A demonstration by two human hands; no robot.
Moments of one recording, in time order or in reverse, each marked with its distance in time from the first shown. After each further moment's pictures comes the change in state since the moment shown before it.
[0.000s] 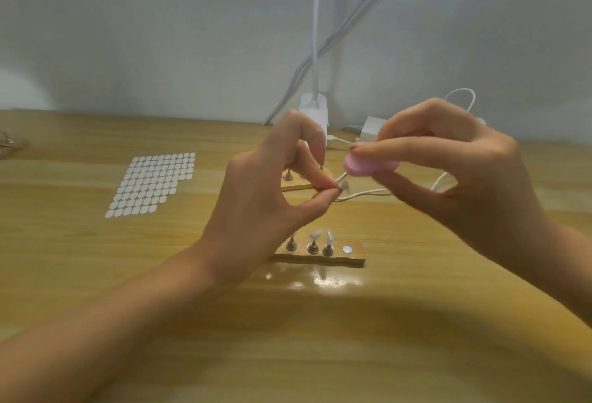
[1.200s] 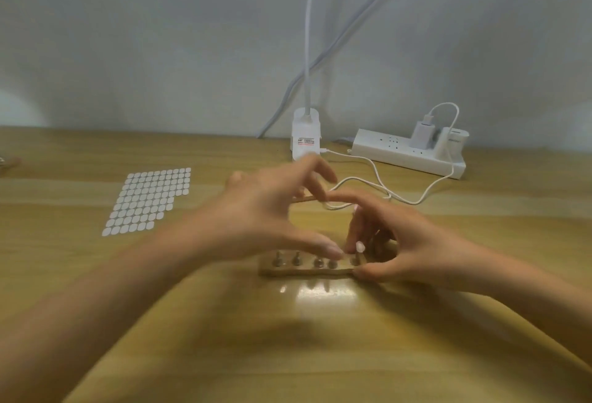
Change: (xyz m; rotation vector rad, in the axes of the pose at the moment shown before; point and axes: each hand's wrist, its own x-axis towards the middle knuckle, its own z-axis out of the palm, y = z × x) left_hand 0.028 -0.008 -0.020 0.176 -0.693 -0.311; right_hand -0.022 -0.002 0.025 0.549 -0.556 0.627
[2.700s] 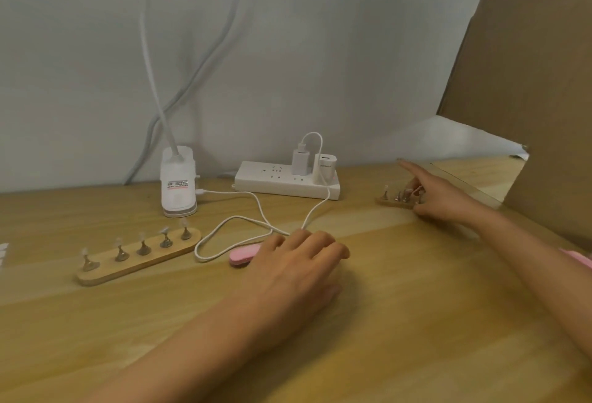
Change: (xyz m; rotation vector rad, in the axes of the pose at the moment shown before) left_hand 0.091 0.063 0.121 0.389 0.140 0.557; right_hand -0.099 0.168 -0.192 -0.480 0.480 0.746
